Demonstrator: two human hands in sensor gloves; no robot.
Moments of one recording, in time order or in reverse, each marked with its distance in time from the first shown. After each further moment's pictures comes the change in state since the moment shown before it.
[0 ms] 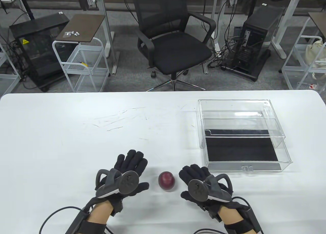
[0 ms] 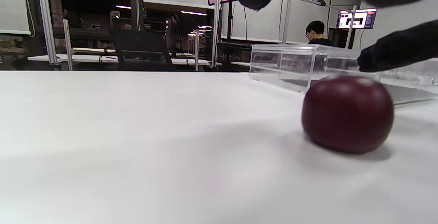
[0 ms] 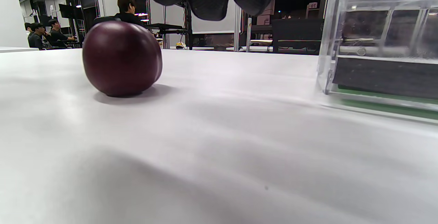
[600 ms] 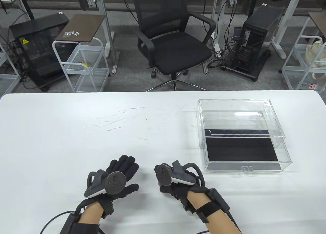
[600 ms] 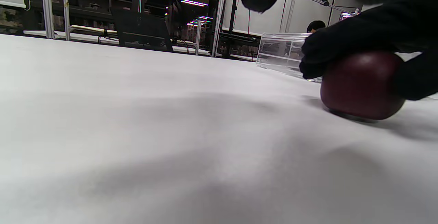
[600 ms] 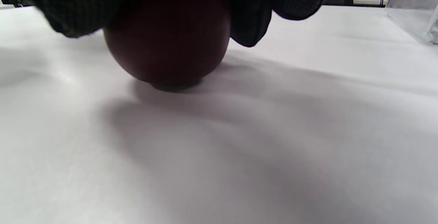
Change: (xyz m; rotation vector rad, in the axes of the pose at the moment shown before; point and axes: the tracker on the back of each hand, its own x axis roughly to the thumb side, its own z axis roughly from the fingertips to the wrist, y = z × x) left_hand -0.027 -0.017 0.008 -0.010 0.009 0.092; right_hand 0.054 0.008 -0.081 0.192 0.043 -0.017
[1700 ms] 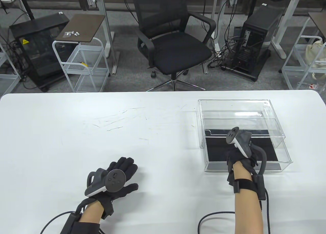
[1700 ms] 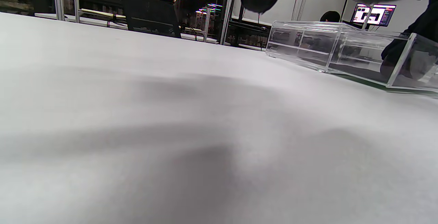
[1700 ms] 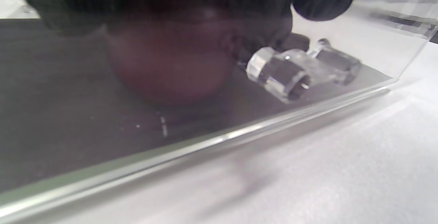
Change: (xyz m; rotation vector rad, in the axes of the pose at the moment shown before) left_hand -0.003 -0.002 -0.002 -0.053 0.044 0.029; right_hand -0.241 -0.029 0.029 0.089 1.005 -0.139
